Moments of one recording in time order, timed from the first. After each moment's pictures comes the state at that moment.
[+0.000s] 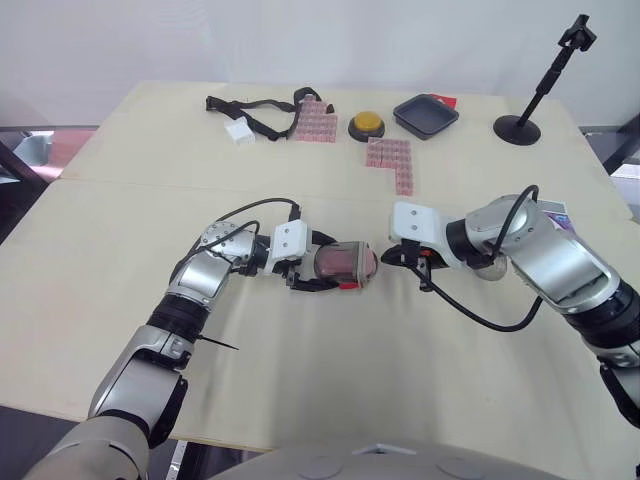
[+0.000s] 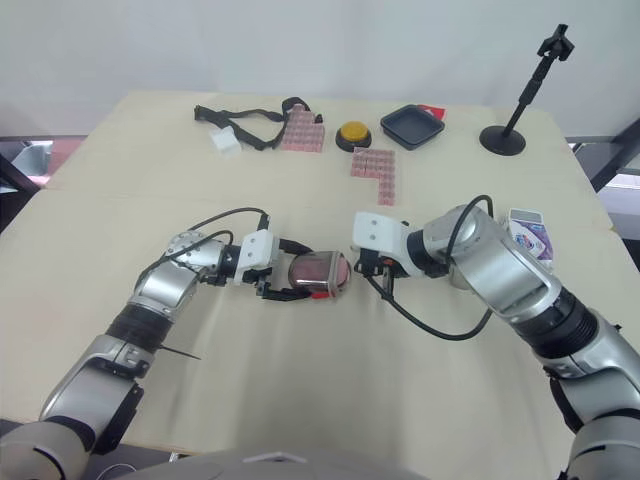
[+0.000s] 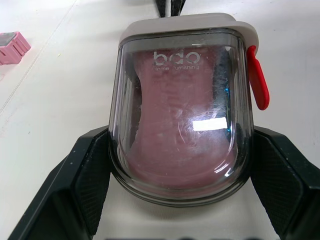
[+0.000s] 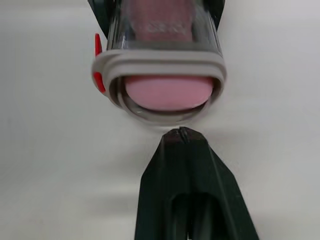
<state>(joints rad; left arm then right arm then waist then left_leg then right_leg) -0.56 0.37 -0.29 0.37 -0.10 -0.17 -1.27 -0.65 -0.78 0.46 -0.40 0.18 0.86 1.07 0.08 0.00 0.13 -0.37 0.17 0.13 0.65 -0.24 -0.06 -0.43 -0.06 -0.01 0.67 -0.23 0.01</state>
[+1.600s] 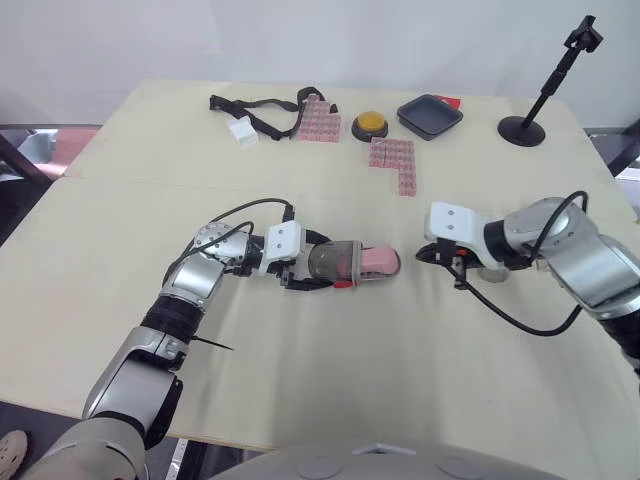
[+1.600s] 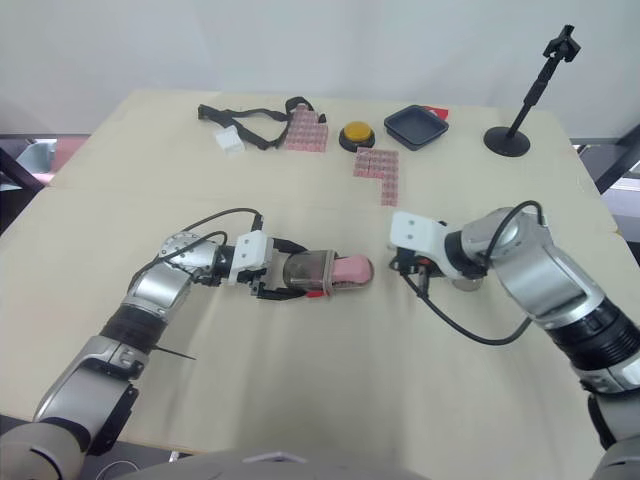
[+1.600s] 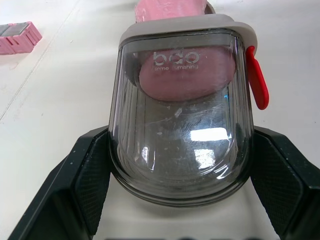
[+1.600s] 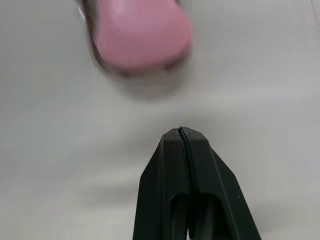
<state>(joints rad) -0.55 0.40 -0.29 0.39 -0.10 -0.21 -1.26 -0.54 -0.93 0.37 -0.32 0.13 0.73 1.10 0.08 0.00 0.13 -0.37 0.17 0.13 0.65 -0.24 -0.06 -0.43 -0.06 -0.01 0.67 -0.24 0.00</state>
